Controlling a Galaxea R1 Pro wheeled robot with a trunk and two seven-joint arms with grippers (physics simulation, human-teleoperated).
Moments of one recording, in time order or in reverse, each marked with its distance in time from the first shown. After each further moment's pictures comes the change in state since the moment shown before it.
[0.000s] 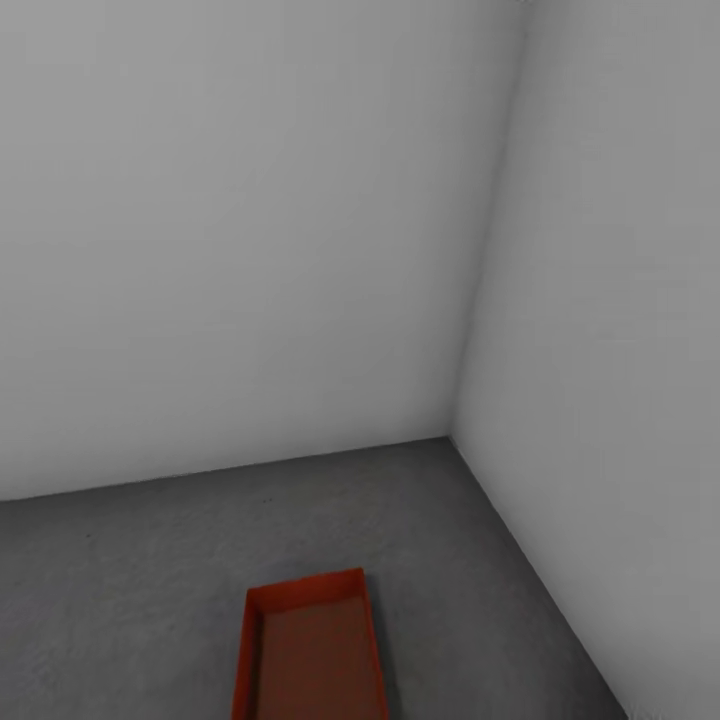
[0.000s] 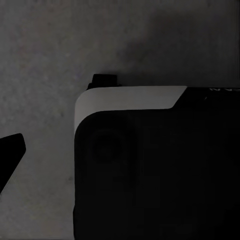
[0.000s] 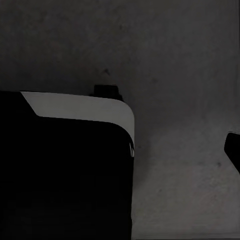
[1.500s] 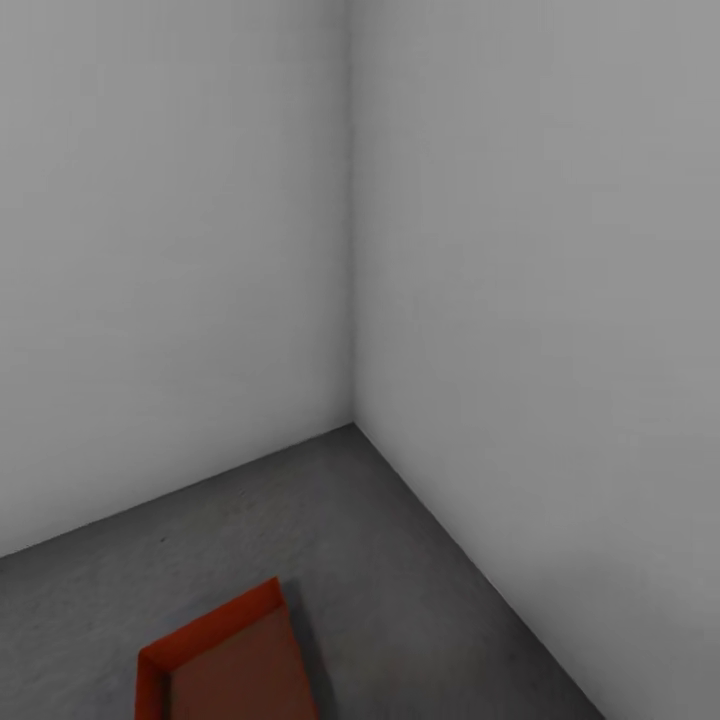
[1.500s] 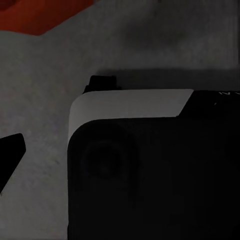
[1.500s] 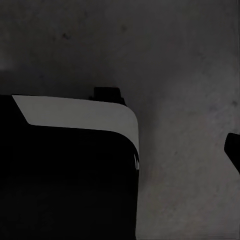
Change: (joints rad) left arm 0.000 -0.002 0.000 0.000 0.000 0.001 0.001; right arm 0.000 -0.001 0.000 0.000 0.000 0.001 0.000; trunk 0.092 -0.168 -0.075
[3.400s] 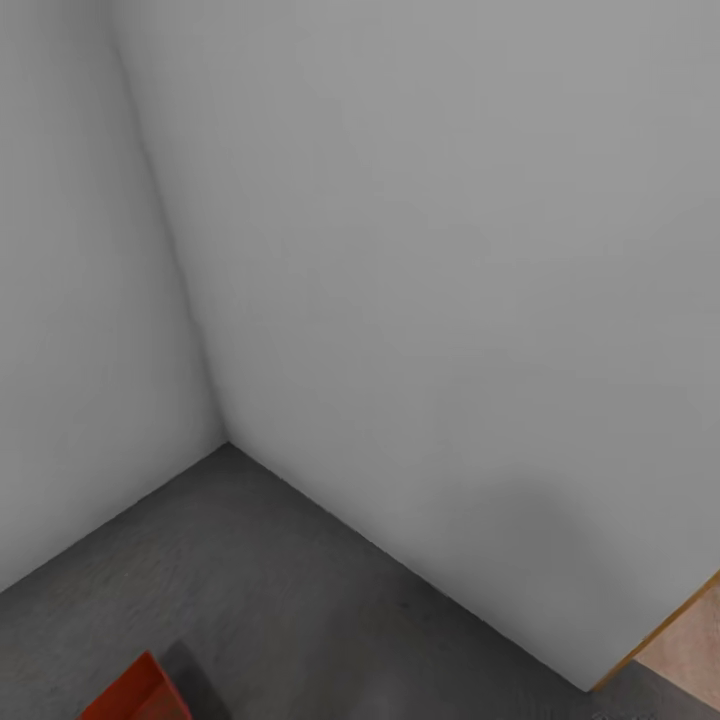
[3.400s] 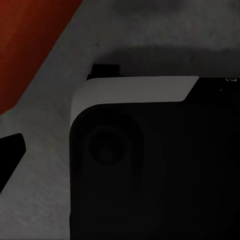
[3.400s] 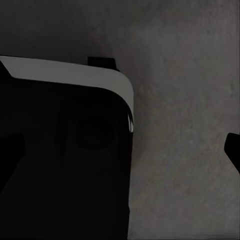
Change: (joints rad) left arm 0.023 0.001 0.000 -0.001 0.000 -0.001 0.007; right arm 0.078 -0.016 0.001 0.000 0.007 -0.044 0.003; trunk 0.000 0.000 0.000
